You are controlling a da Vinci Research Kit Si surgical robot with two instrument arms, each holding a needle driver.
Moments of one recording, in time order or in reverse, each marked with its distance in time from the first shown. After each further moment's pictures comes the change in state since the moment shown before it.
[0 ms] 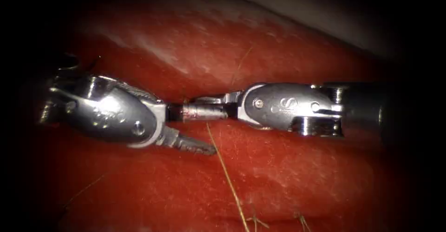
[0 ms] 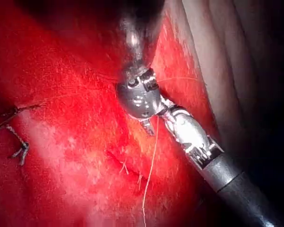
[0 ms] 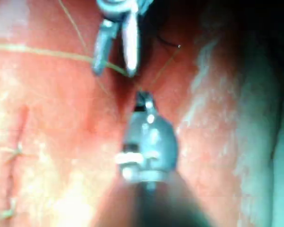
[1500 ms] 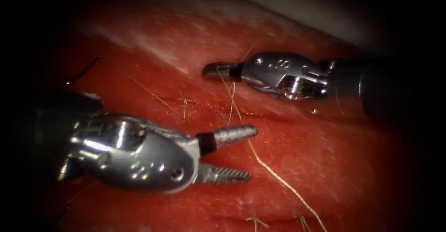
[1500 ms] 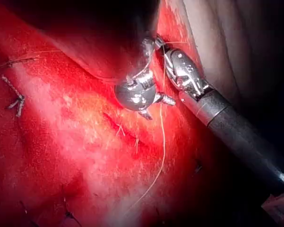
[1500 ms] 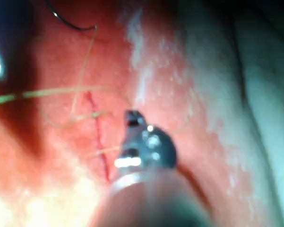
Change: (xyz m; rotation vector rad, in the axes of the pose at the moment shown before) right arm -0.006 0.006 0.003 -0.008 -0.143 0.410; left arm 0.005 0.005 0.003 0.227 -0.138 0.156
